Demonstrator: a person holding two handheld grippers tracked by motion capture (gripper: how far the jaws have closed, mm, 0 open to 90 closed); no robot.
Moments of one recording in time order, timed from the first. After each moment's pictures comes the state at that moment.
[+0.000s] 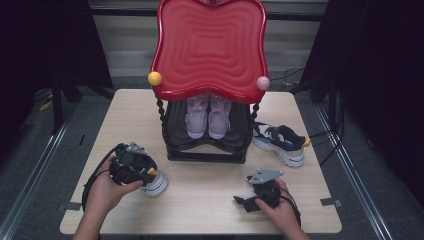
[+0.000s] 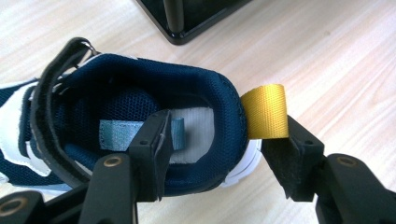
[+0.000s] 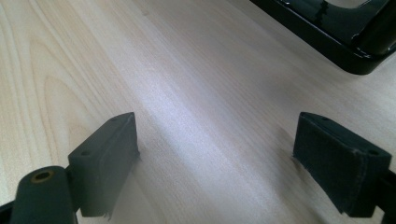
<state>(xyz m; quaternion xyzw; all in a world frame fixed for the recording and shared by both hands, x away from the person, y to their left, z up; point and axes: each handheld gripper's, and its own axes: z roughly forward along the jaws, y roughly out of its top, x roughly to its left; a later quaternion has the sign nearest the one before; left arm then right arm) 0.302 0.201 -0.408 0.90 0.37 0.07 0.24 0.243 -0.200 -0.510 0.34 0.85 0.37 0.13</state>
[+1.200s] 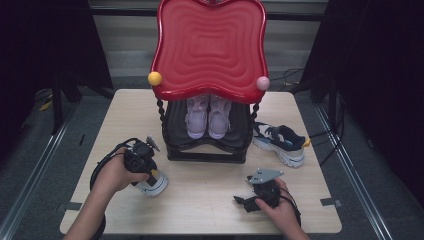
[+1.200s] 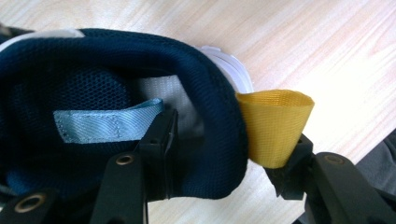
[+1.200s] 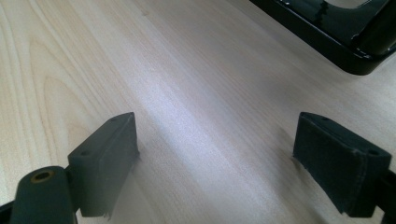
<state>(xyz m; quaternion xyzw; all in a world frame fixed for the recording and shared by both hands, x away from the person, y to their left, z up) 0.336 0.174 -0.411 0.93 0.36 -0.04 0.09 0.243 -0.201 -0.510 0.34 0.86 0.37 0.13</state>
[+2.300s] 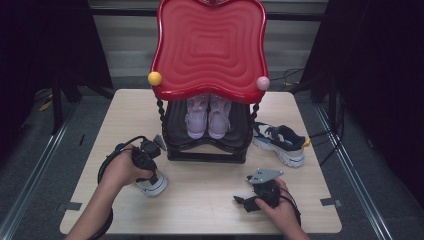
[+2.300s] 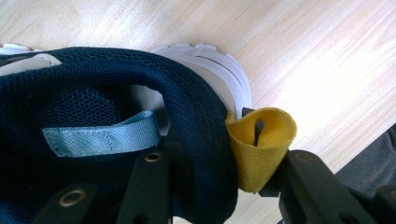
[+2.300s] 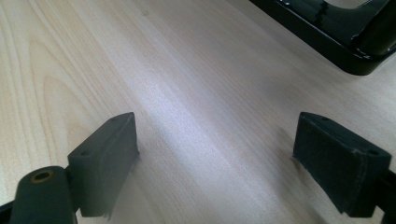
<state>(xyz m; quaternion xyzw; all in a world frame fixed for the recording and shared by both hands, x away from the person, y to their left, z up) 0.345 0.160 -0.415 0.93 0.35 -0.06 0.05 0.244 -0.201 -0.510 0.34 0.86 0.37 0.13</state>
